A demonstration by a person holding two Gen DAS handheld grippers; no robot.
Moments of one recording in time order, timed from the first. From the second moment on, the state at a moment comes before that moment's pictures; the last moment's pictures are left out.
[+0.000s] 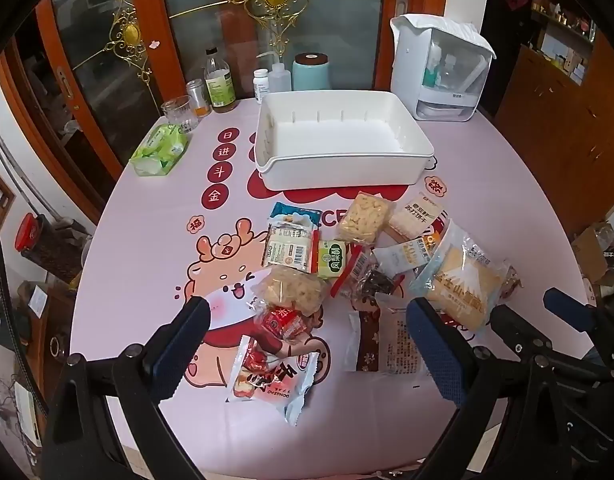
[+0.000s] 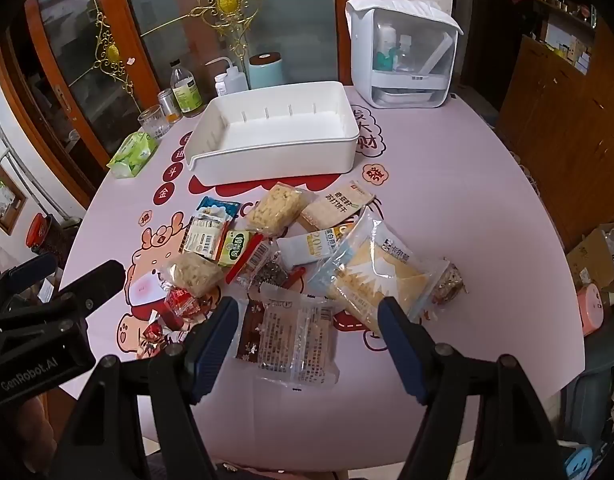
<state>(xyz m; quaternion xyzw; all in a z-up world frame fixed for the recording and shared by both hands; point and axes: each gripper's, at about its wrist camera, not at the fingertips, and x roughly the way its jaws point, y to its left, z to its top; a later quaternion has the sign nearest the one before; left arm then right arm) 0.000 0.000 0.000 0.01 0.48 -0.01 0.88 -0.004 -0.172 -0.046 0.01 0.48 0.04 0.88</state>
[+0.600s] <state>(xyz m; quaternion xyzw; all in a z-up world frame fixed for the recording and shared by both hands) -0.002 -0.002 0.000 0.01 0.48 -0.02 0.88 -0.012 -0.171 -0.040 0.02 0.46 0.05 0.89</state>
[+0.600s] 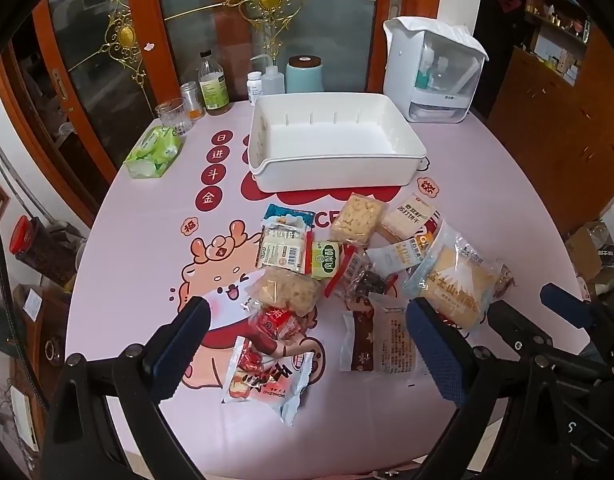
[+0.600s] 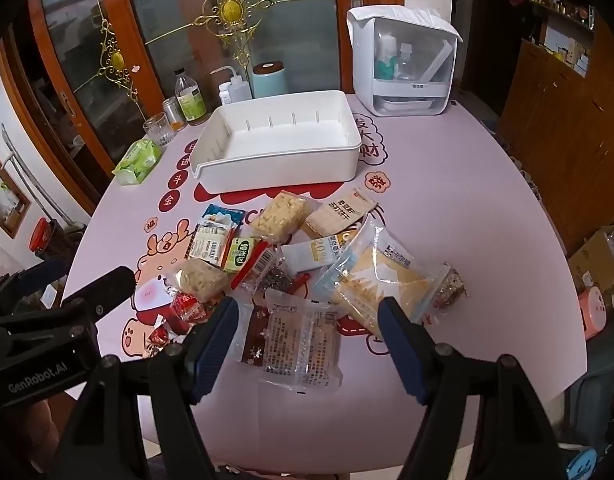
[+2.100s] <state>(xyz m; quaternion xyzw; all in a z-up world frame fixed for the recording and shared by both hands) -0.005 0.019 0.009 0.01 0.47 0.00 0.88 -0.008 -0.169 -0.021 0.03 0.43 0.07 0.90</state>
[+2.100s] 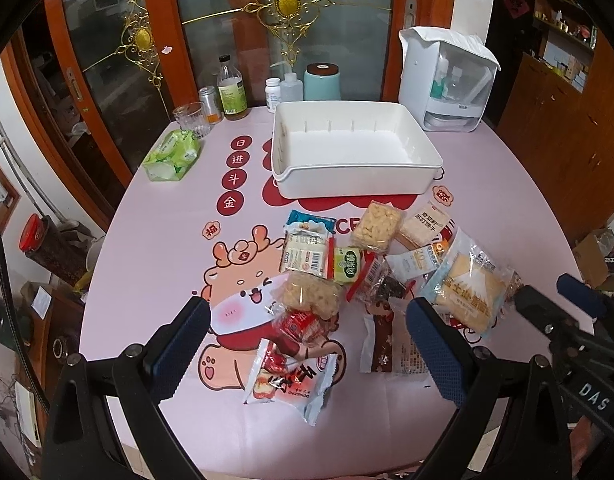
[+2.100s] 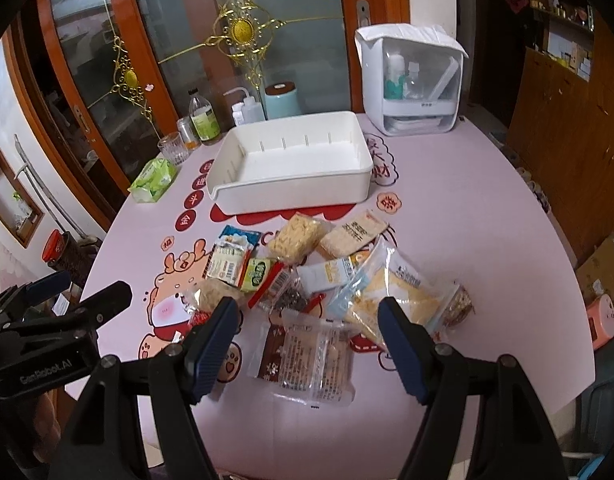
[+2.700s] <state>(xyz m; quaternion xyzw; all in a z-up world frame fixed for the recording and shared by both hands) 0.005 0.046 0.002 0.02 0.46 -0.01 0.89 0.015 -0.181 -0.045 -0.04 0.40 0.17 0.90</state>
